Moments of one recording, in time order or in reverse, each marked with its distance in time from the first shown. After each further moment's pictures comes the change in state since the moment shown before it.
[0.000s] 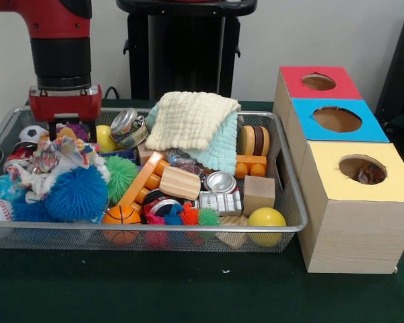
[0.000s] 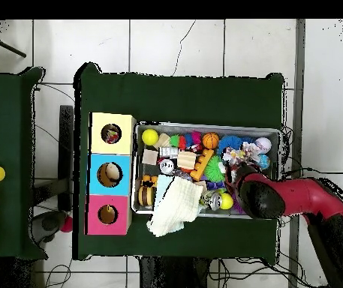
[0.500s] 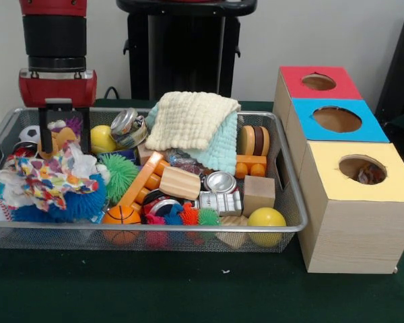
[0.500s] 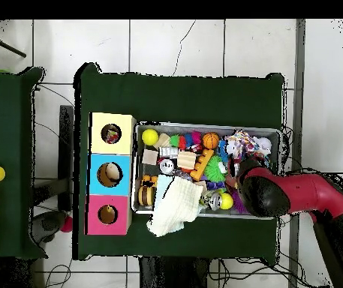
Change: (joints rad) arm 0.005 -0.072 0.032 0.004 0.027 0.000 0.000
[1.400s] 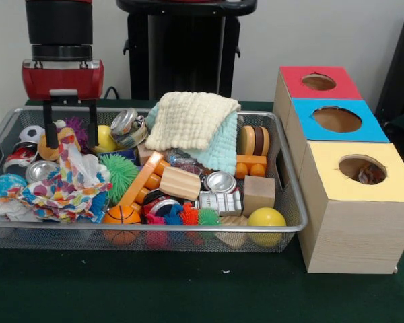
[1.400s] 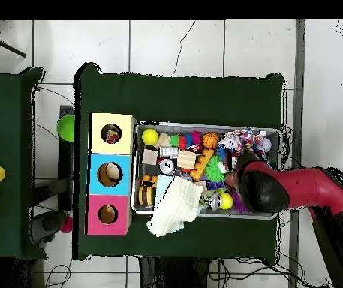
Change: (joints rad) arm 0.006 -0.027 0.034 0.001 0.043 0.000 0.000
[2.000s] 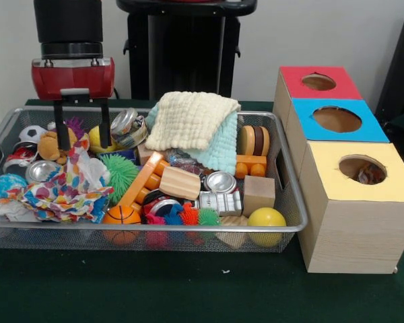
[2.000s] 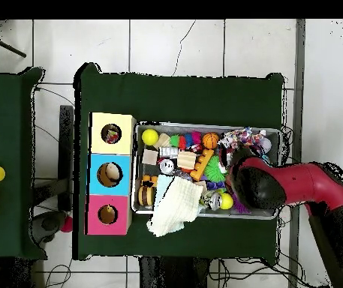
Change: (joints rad) arm -0.003 0.004 0.048 0.000 0.006 0.000 0.000
